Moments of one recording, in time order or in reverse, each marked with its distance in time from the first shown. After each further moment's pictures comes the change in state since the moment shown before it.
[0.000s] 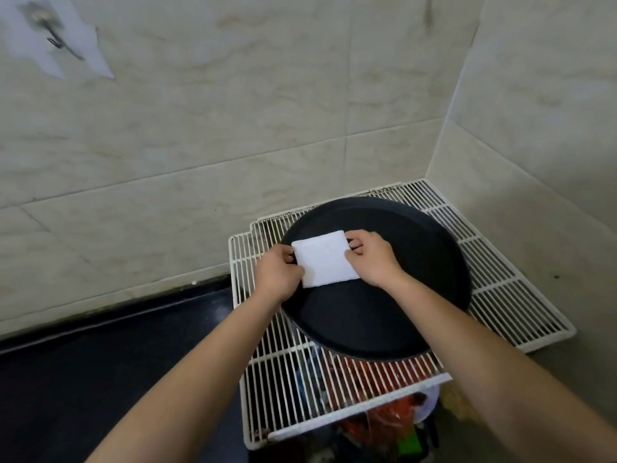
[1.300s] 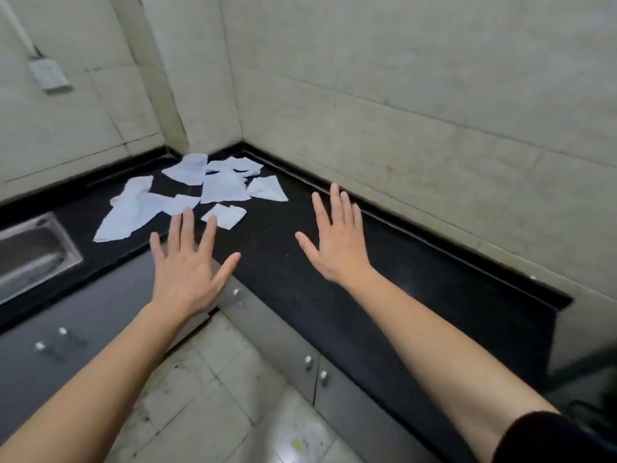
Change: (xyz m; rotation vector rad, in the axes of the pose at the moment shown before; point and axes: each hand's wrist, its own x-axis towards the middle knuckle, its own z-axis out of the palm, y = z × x) left_hand -0.521 -0.457 -0.491 0.873 0.830 -0.525; right_hand -0.437 -0.396 0.483 -0.463 -0.220 -1.266
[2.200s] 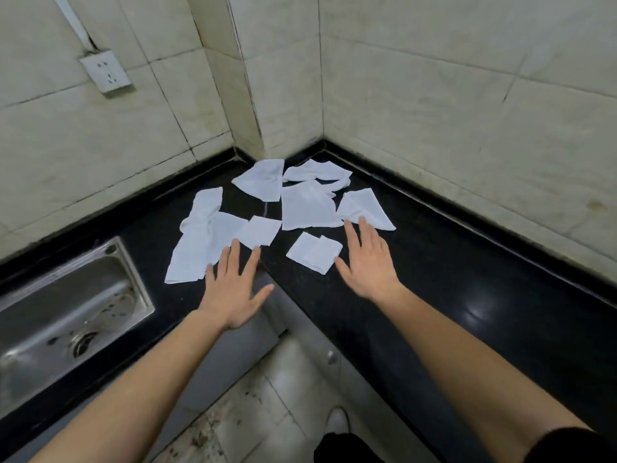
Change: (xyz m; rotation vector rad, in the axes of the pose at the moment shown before) left_hand 0.238 -0.235 0.139 -0.001 -0.411 -0.012; right_hand 0.270 -0.152 0.227 0.087 -0.290 -0.009
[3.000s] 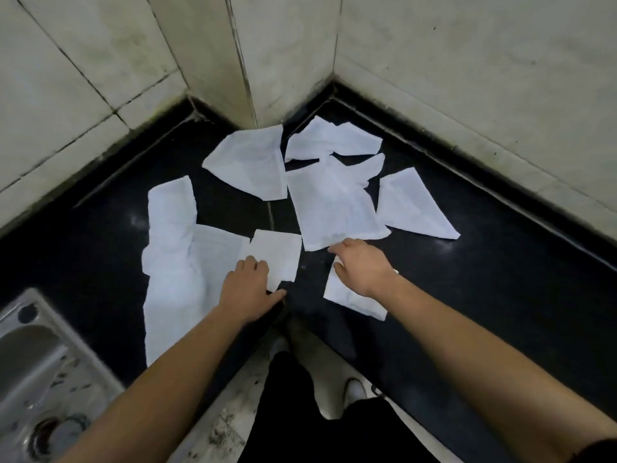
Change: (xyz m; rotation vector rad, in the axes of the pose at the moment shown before) left_hand 0.289 -0.123 0.094 -0.052 -0.293 0.161; right_hand 0.242 -0.067 0.121 0.002 -0.486 0.031
